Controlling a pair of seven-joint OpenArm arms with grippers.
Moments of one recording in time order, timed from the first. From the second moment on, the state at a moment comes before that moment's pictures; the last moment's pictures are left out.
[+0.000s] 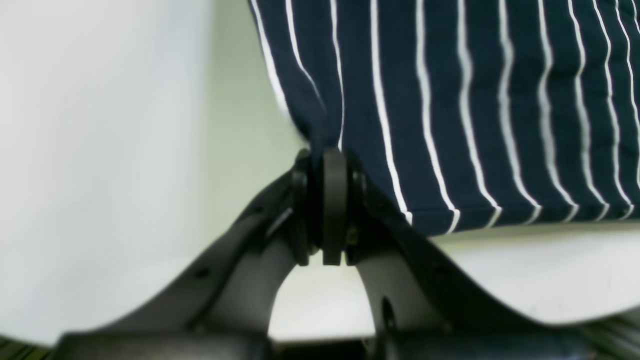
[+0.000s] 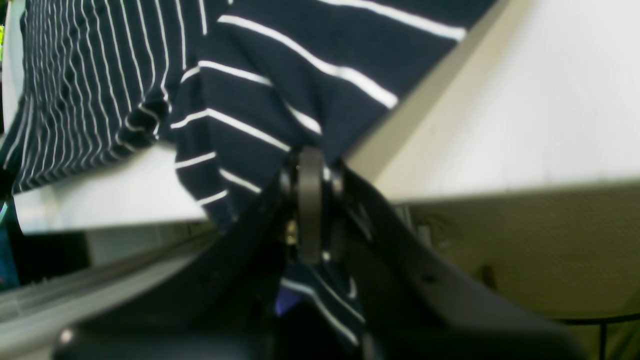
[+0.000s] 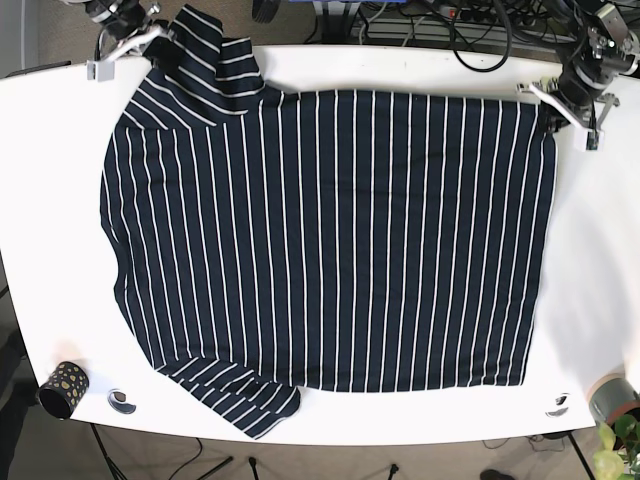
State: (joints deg) left arm 26.0 -4.1 -42.0 106.9 -24.9 -37.0 52.9; right arm -41.3 6.5 38.7 100.5 55.5 31.7 -52.1
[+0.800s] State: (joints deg) left arm 17.9 -3.9 -43.6 108.7 -25.1 -39.8 57.7; right arm -37.4 3.2 43.8 106.0 55.4 36.7 -52.2
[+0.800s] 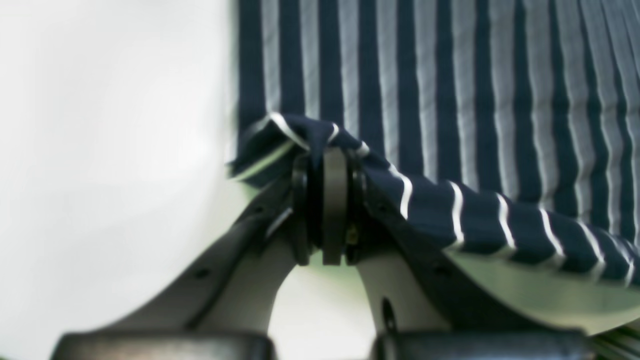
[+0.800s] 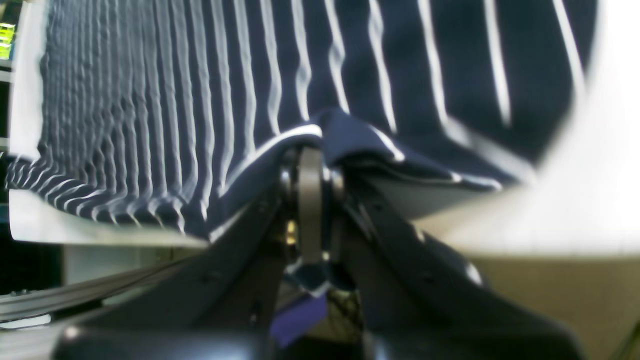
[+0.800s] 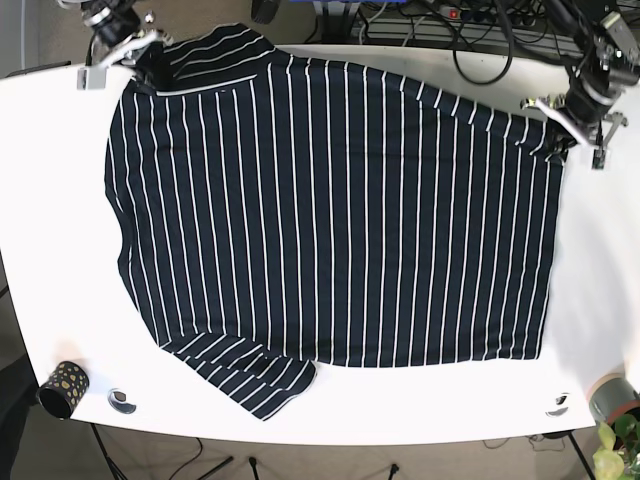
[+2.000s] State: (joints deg) left arm -9.4 -4.2 -40.0 86.0 -24.4 -31.3 62.2; right arm 1.3 15.9 43.5 75.5 54.3 36.2 -56.4
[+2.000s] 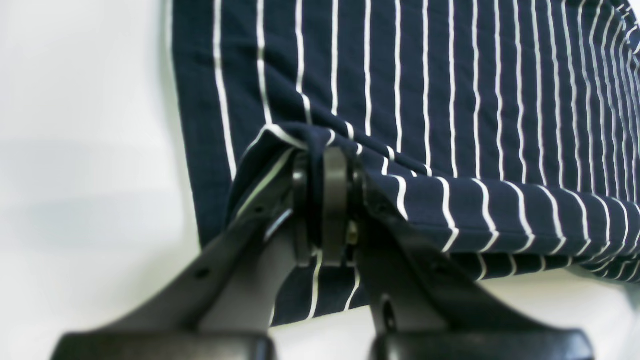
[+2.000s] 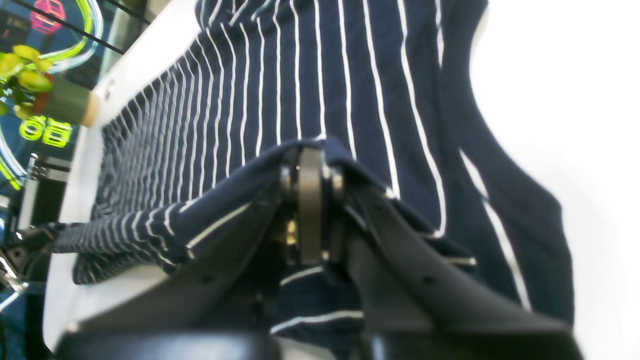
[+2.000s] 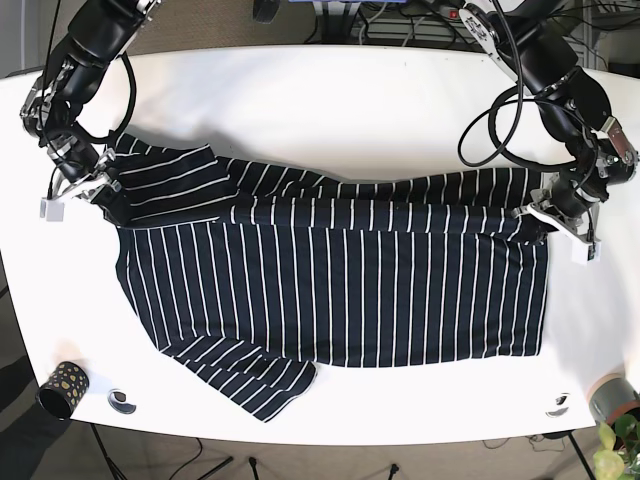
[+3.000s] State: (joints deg) left arm -19.0 -10.9 -28.2 71.5 -15.9 -31.5 54.3; right arm 14.0 15.5 35.5 65.8 35.7 37.1 -53.8
